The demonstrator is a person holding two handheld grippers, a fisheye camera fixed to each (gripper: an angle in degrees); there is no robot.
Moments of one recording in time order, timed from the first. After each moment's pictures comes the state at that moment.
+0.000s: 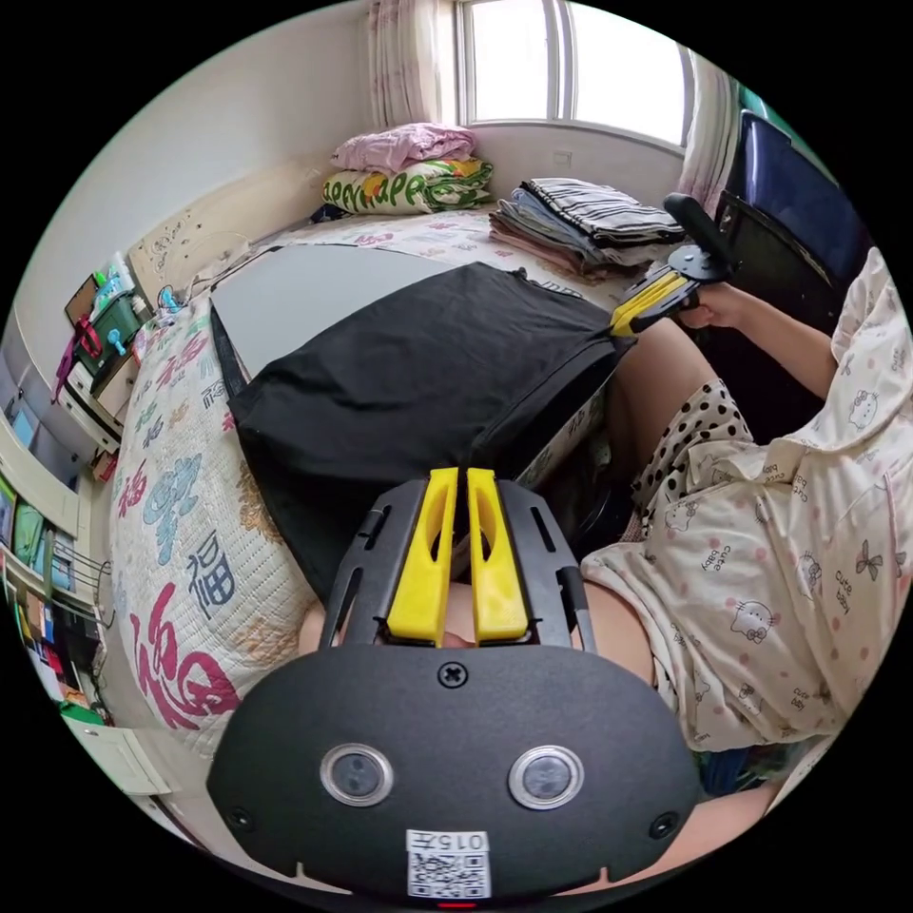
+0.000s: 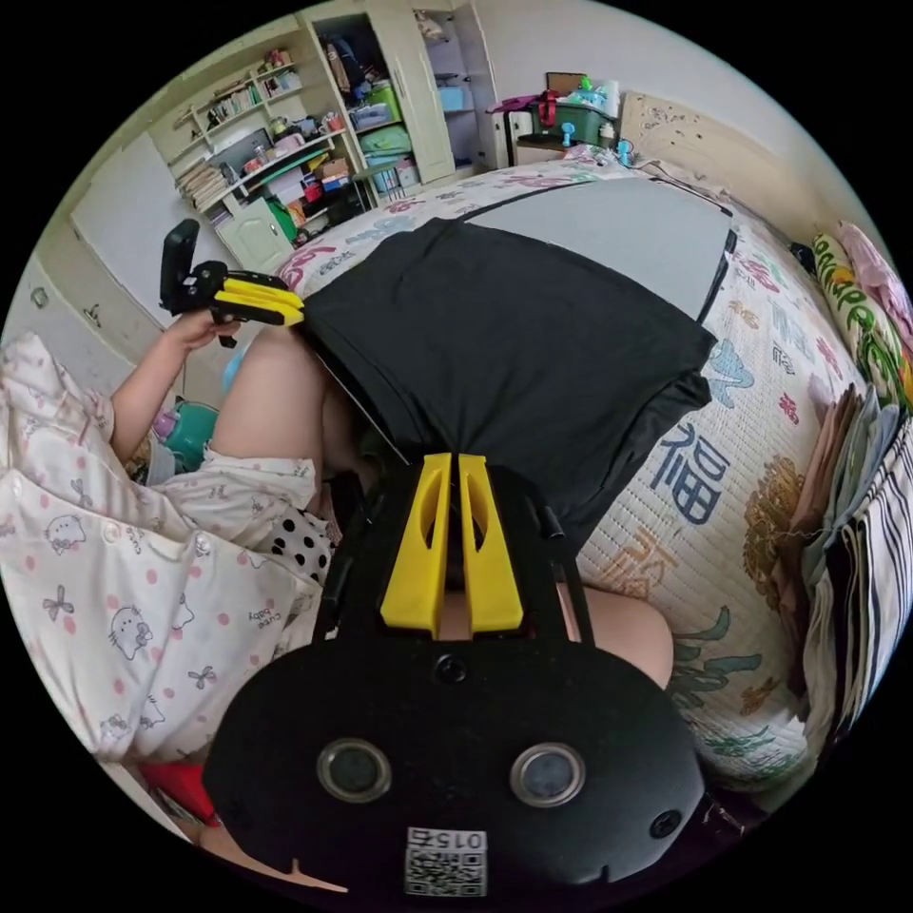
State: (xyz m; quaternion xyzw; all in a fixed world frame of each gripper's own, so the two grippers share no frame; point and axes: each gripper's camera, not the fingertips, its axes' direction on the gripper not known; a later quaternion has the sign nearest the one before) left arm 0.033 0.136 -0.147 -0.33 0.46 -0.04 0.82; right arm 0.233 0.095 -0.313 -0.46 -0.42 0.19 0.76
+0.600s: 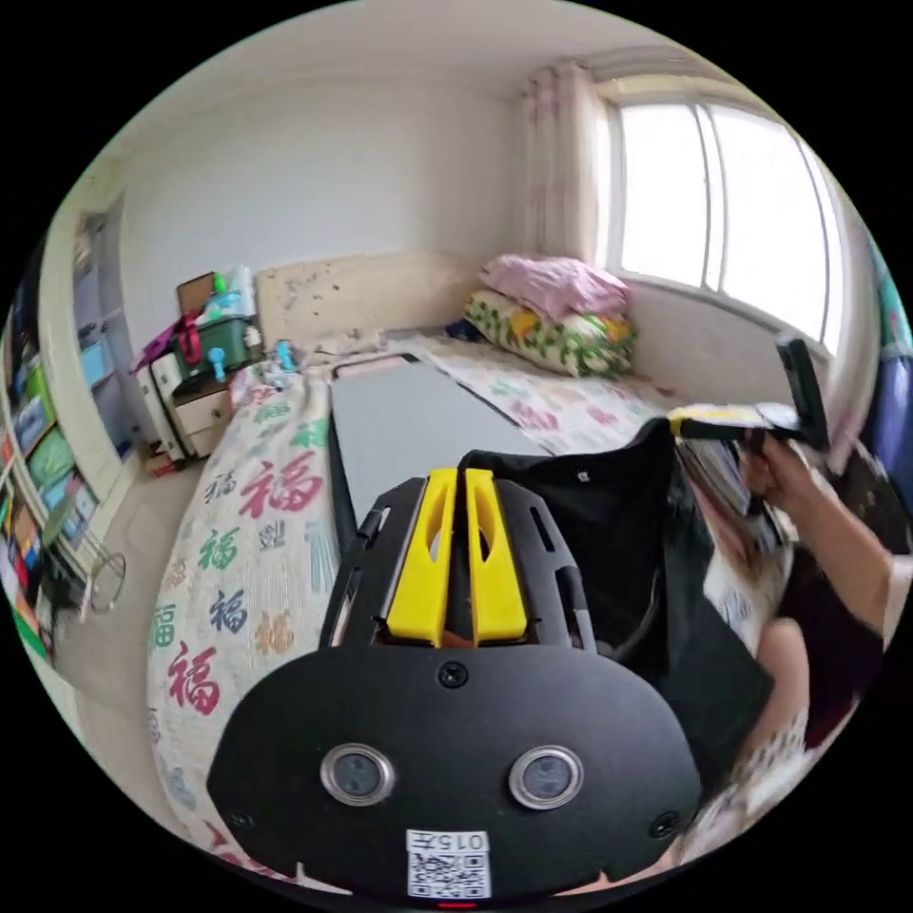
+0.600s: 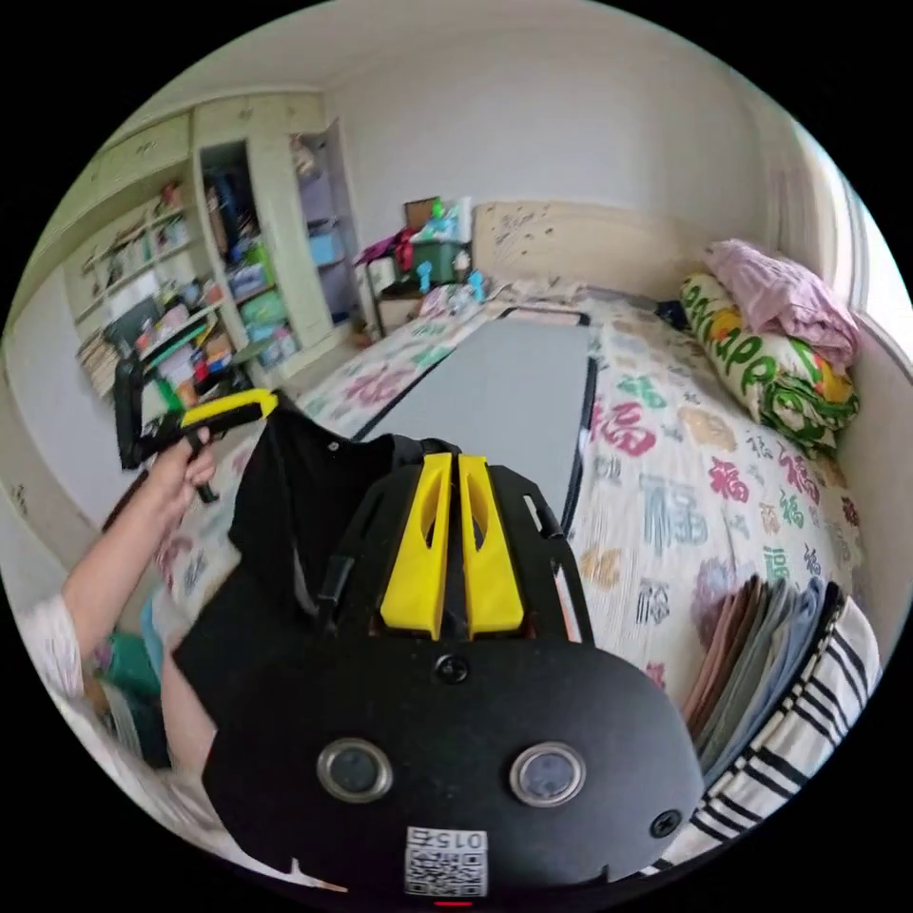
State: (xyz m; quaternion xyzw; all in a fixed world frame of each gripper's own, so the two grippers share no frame) left arm -0.050 0.061 0.211 -0.24 0.25 -0.27 0.90; right arm 0.397 -0.030 0.139 -0.34 -0.18 0.35 0.86
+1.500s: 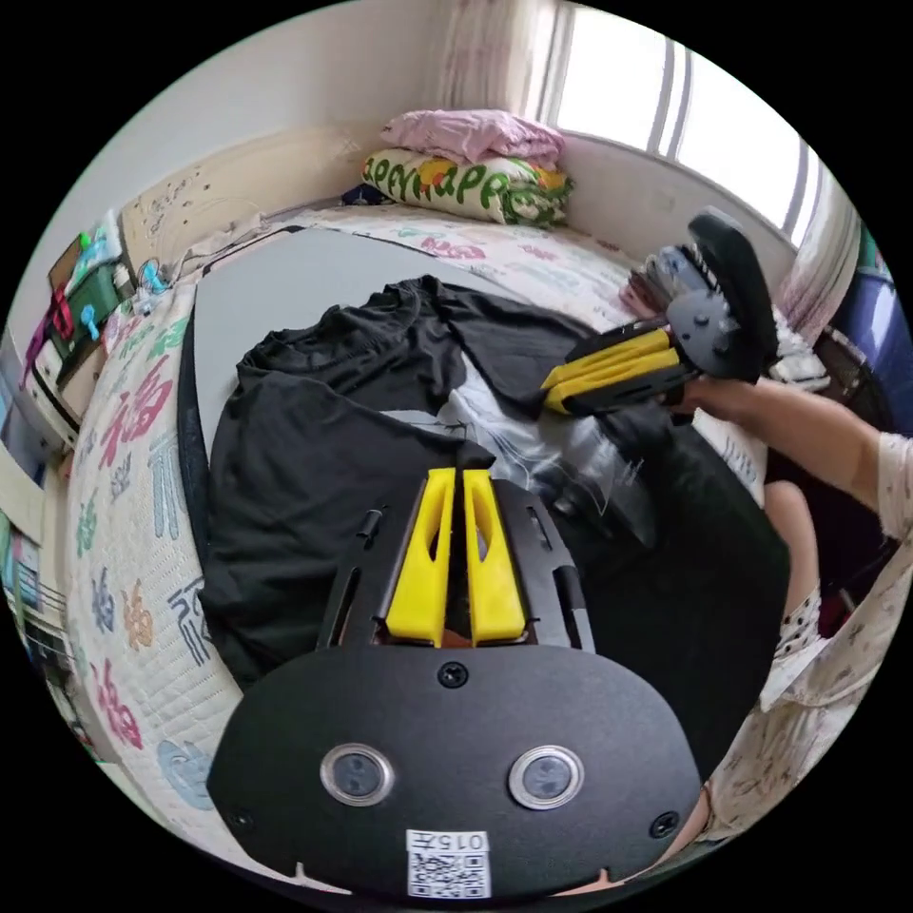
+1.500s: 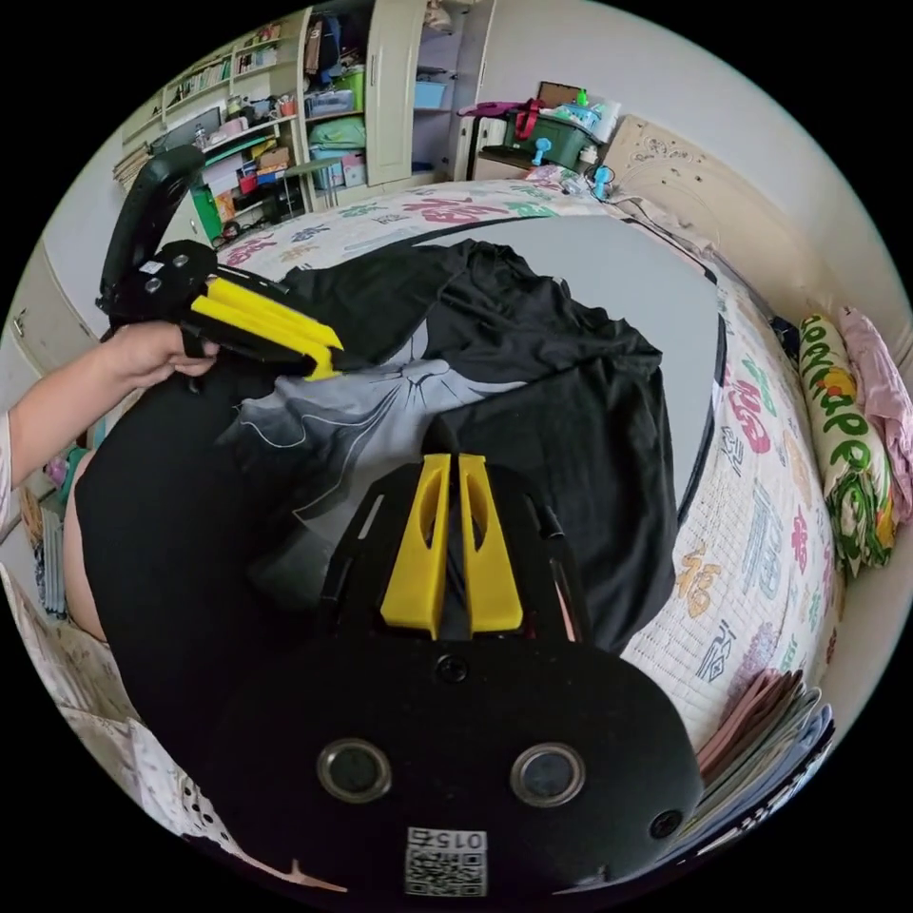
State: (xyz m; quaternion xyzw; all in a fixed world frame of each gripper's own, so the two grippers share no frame) left arm 0.116 0.238 0.231 -0.34 0.48 -0.16 0.79; right arm 0.246 0.018 0.223 -0.46 -0.35 0.11 0.81
